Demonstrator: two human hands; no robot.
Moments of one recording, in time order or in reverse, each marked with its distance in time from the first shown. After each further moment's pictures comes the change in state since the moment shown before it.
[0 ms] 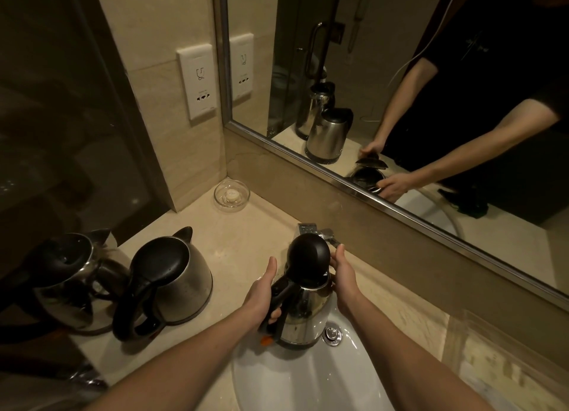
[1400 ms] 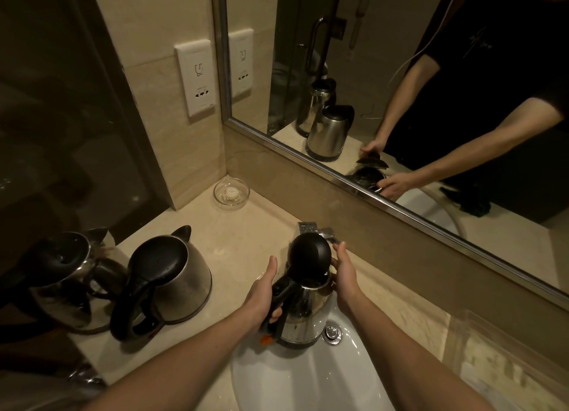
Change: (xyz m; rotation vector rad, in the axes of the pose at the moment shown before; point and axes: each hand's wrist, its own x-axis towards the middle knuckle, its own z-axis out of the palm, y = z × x) left_hand 0.012 -0.007 -0.001 -0.024 -0.010 -0.006; right_hand 0.007 0.000 0.001 0.054 0.036 -0.008
